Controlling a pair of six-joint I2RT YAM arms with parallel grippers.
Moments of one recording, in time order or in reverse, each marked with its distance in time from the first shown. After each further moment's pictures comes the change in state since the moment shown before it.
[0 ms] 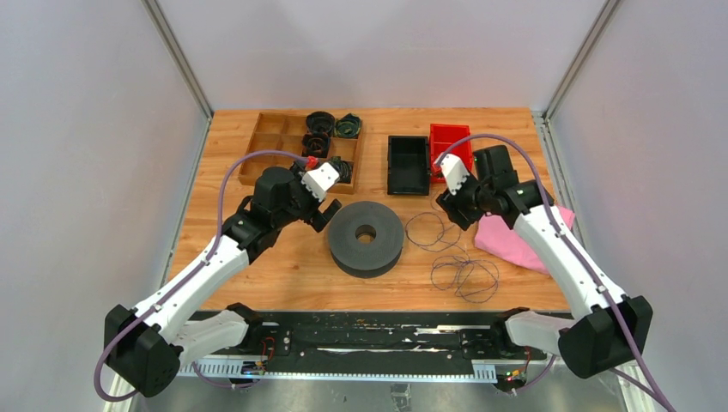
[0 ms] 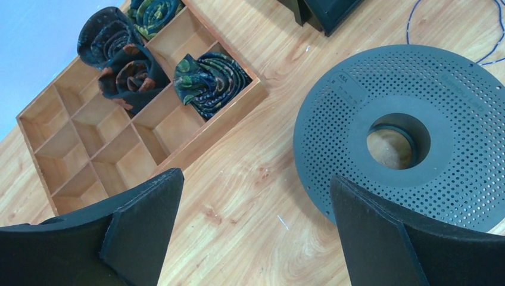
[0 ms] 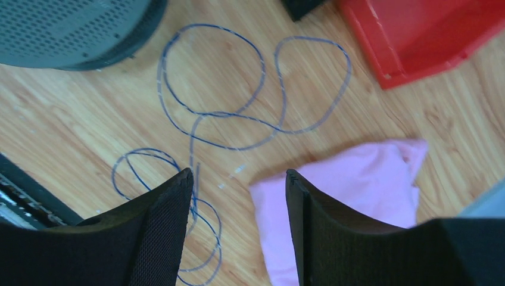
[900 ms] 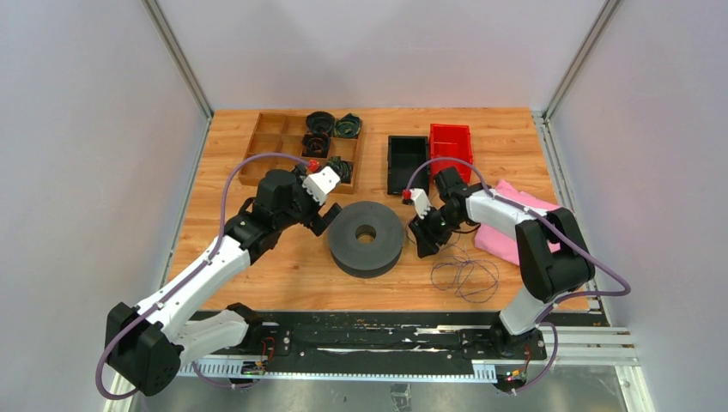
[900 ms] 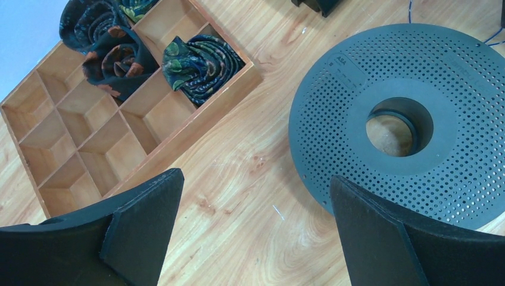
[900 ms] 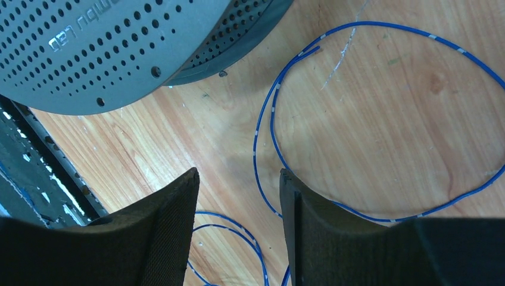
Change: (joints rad) left arm 0.000 0.007 -0.023 -0.018 -0.009 0.000; right arm 0.063 0.462 -0.151 0.205 -0.359 0.086
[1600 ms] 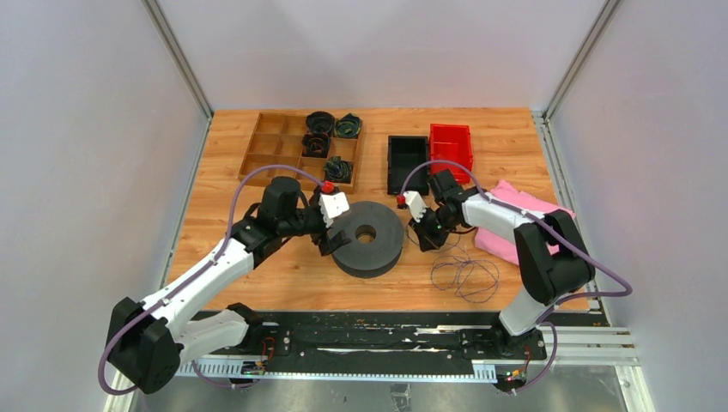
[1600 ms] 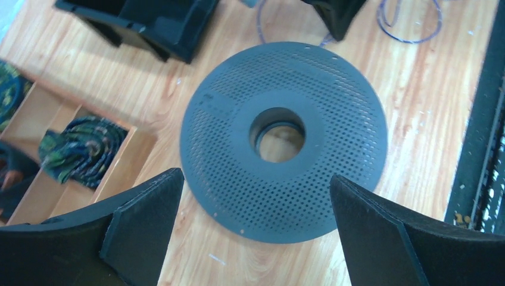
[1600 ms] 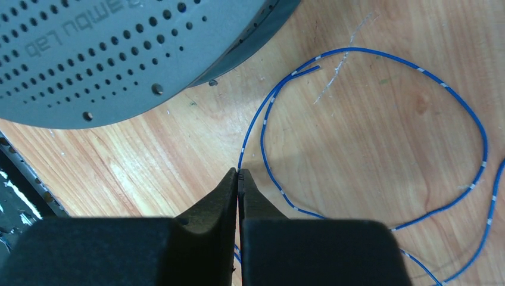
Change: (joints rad) left arm -0.009 0.003 -0.070 0.051 0.422 0.104; right arm 0.047 0.001 -0.026 0.068 0.075 -0.048
